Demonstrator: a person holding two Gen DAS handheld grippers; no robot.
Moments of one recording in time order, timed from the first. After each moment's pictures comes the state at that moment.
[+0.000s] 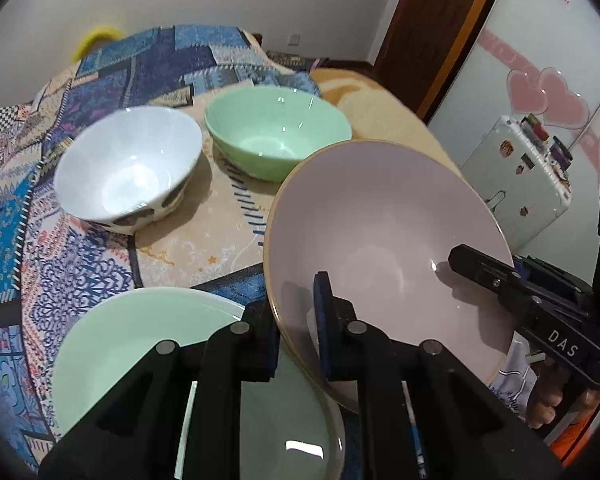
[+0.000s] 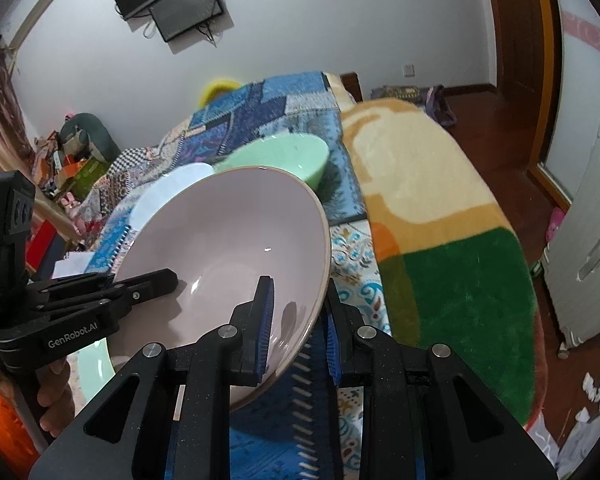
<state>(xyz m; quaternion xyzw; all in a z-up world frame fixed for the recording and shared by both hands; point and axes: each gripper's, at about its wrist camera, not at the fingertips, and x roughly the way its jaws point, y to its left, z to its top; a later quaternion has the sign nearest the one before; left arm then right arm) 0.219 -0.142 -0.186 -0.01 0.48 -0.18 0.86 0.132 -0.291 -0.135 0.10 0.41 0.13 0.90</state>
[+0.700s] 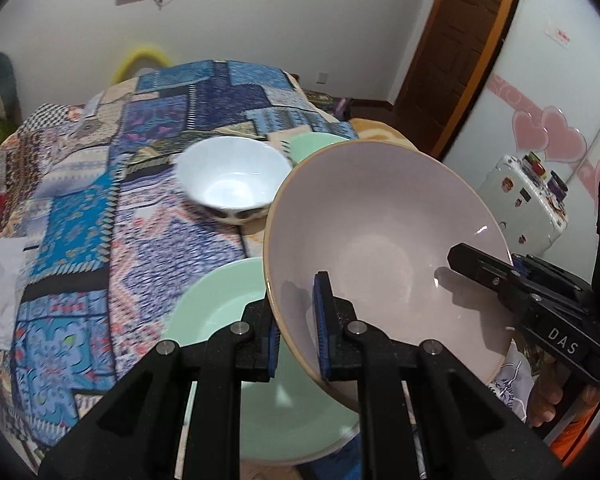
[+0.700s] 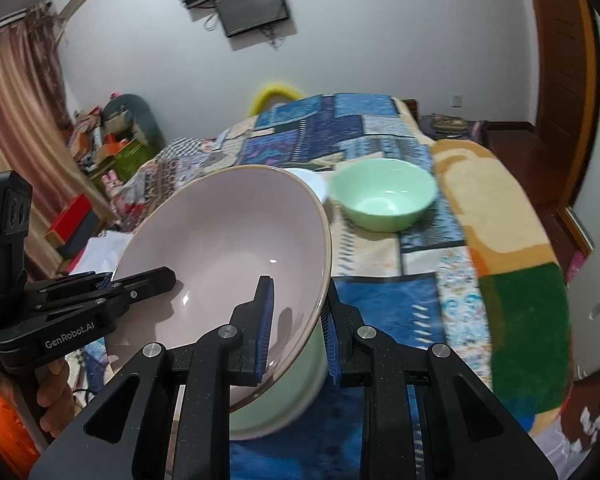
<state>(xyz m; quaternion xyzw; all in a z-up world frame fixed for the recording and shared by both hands) 0.147 -0.050 -0.126 -0.04 0.43 -0.13 0.89 0.113 -0.193 -0.105 0.06 0.38 0.20 0.90</state>
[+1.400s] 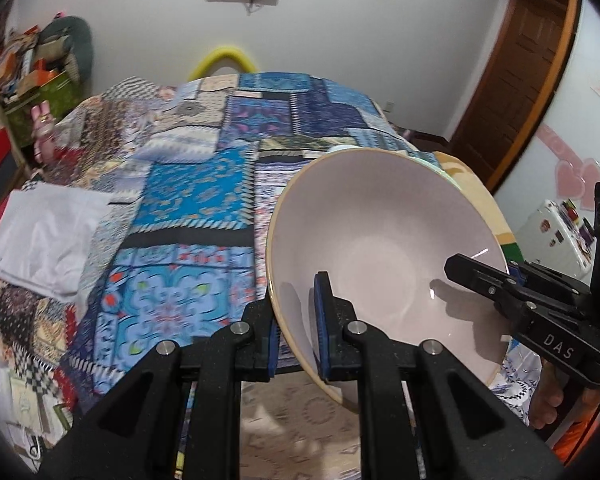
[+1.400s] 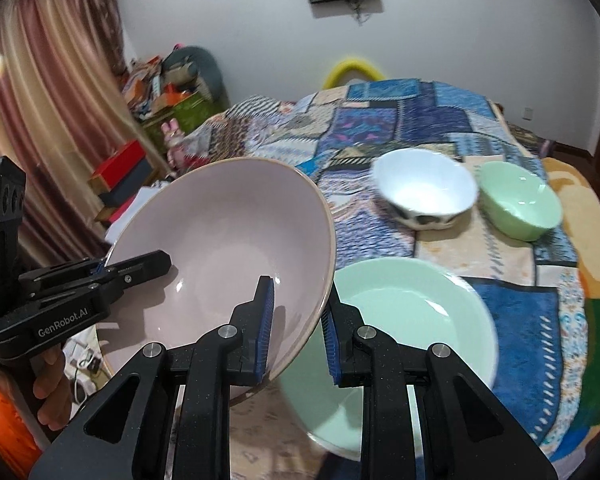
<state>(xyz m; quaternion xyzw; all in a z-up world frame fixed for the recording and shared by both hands) 0.079 0.094 -0.119 -0.09 0.41 -0.03 0.91 0.100 -0.060 -0.119 0.00 0.40 0.29 0.87</state>
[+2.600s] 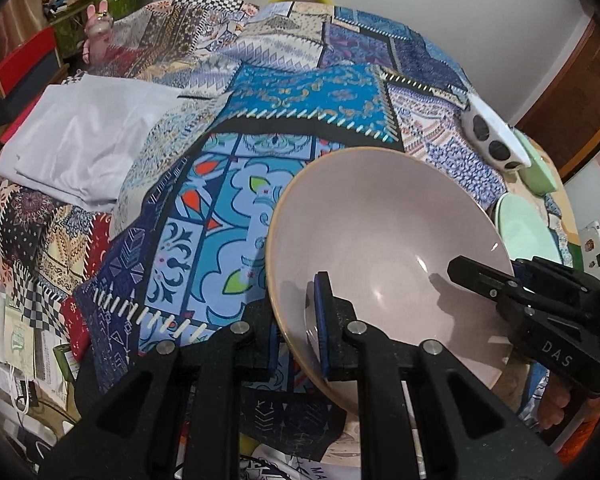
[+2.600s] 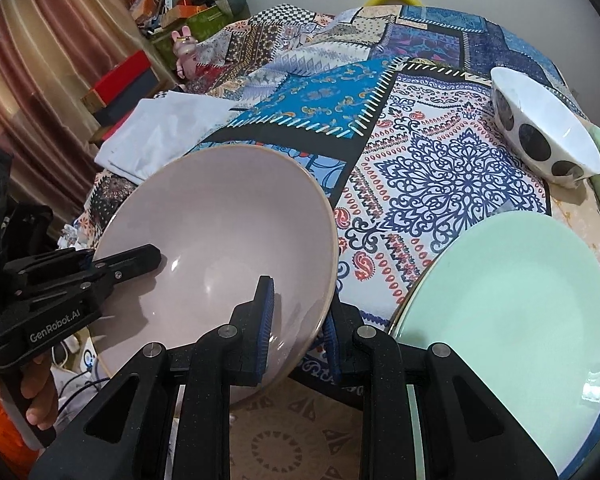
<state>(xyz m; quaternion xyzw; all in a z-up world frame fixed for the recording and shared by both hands) 0.071 0.200 -0.230 -0.15 0.50 0.05 0.85 0.116 0.031 -0.205 -0.07 0.50 0.32 0.80</state>
